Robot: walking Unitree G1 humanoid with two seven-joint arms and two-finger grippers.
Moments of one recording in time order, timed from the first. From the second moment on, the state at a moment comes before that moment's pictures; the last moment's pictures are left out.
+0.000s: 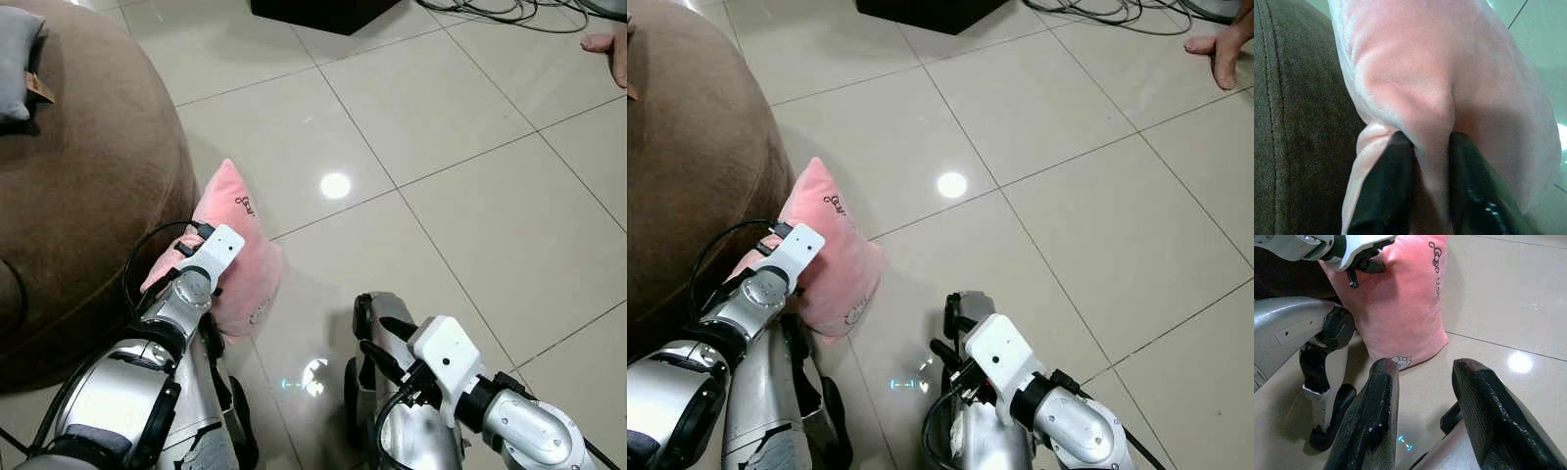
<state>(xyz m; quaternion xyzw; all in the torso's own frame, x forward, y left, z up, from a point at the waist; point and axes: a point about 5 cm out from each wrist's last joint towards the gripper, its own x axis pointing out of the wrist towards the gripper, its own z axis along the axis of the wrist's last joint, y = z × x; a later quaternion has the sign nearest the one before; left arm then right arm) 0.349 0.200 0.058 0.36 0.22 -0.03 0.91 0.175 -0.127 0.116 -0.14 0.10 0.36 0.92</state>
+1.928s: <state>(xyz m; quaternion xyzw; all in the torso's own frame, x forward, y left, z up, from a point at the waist) 0.355 0.122 0.191 -0.06 -0.10 -0.18 0.98 0.217 -0.181 0.156 -0.02 -0.07 -0.02 1.00</state>
